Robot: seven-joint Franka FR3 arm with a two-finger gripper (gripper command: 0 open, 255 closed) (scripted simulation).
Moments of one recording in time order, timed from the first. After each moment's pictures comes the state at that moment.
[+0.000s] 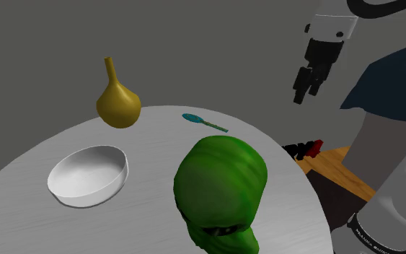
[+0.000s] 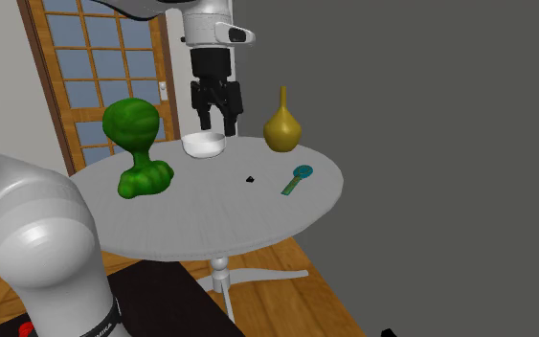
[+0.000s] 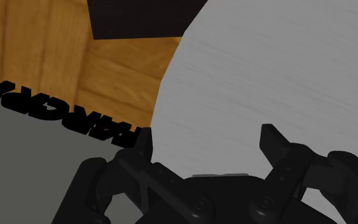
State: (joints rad) arm -0.02 -0.79 0.03 -2.41 -0.01 1.62 0.00
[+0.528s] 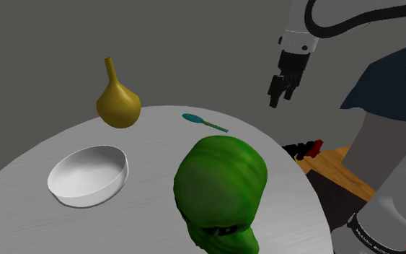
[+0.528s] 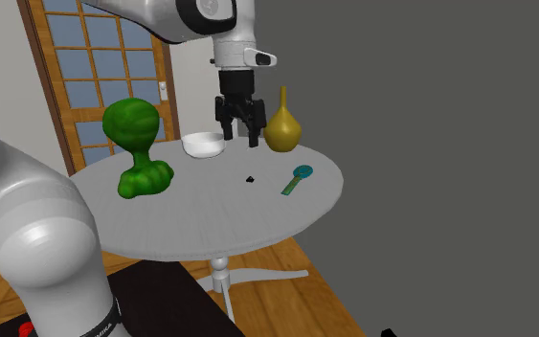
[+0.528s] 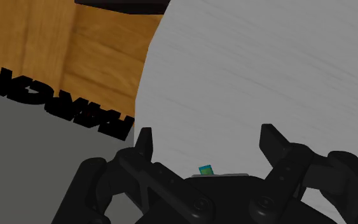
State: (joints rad) arm -0.01 -0.59 0.03 -2.38 0.01 1.80 -0.02
